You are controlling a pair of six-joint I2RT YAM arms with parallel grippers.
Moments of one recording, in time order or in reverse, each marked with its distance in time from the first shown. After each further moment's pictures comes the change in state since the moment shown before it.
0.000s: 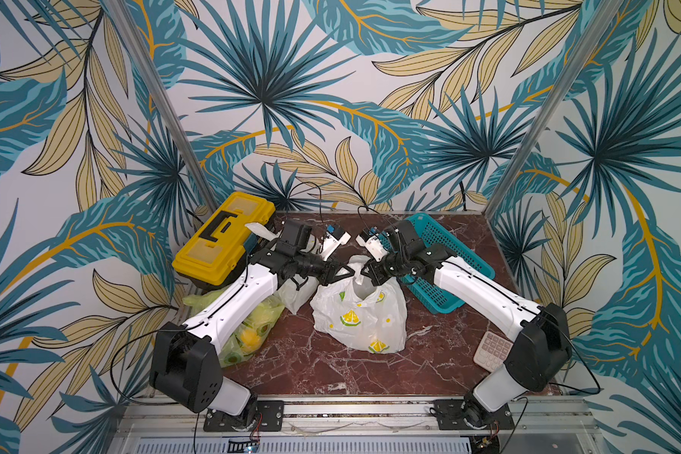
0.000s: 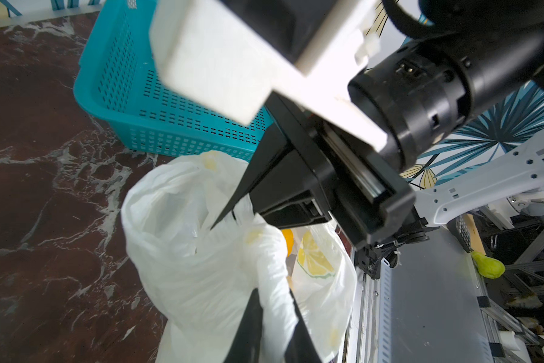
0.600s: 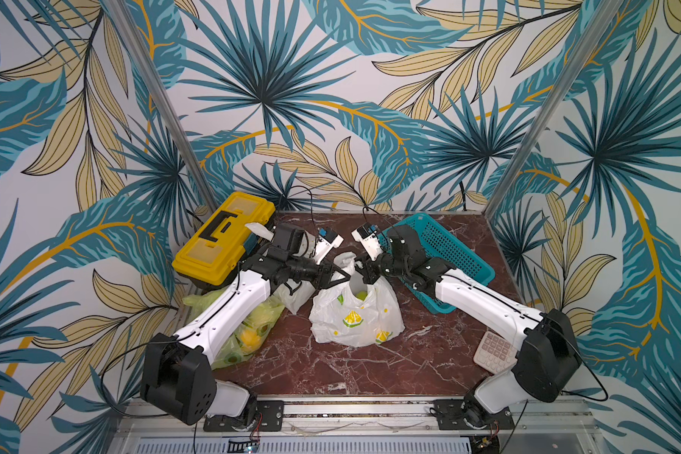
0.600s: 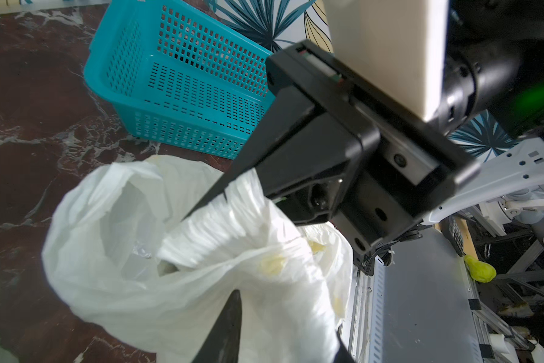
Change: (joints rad) left arm 0.044 -0.073 -0.062 -0.002 0.014 -0.018; right arm 0.038 -0.062 -0.146 0.367 -0.115 0.066
